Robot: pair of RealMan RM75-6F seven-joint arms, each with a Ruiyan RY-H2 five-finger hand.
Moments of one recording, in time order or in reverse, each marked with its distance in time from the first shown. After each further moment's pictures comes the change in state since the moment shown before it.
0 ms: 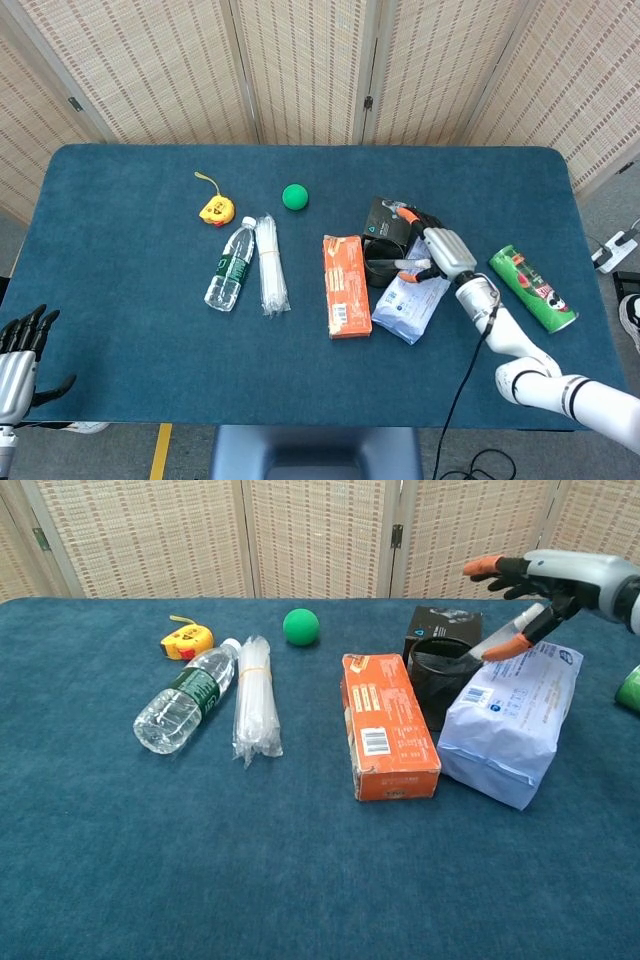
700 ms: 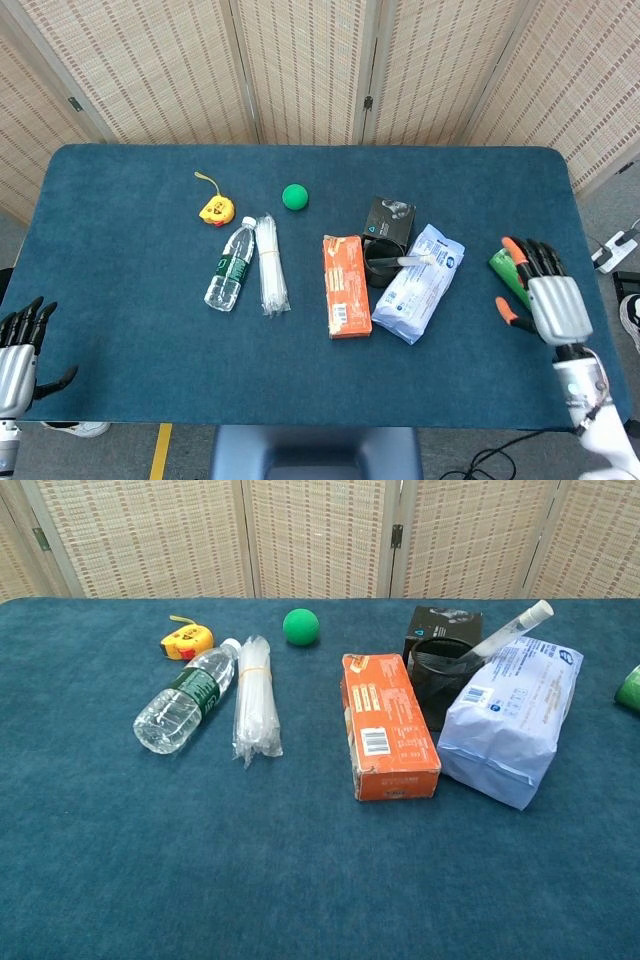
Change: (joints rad) left arm -0.002 -0.029 -0.029 -0.014 -0.011 0.042 0.023; right arm -0.419 0.265 -0.180 -0.389 -0.152 0.622 -0.386
